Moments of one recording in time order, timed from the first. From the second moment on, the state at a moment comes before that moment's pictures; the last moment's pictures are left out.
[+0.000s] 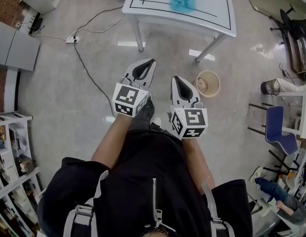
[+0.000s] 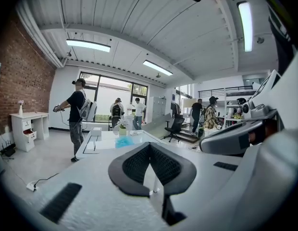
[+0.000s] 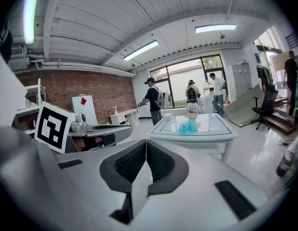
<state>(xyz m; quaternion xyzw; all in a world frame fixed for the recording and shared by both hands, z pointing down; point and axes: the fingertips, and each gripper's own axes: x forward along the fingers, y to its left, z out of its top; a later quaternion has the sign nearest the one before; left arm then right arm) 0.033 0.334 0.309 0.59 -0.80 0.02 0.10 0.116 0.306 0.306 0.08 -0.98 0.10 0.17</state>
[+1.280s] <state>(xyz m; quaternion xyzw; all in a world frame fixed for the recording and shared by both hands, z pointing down) -0.150 0.250 0.327 0.63 -0.77 0.00 0.11 -0.068 0.224 0.311 0.14 -0.97 0.09 0.19</state>
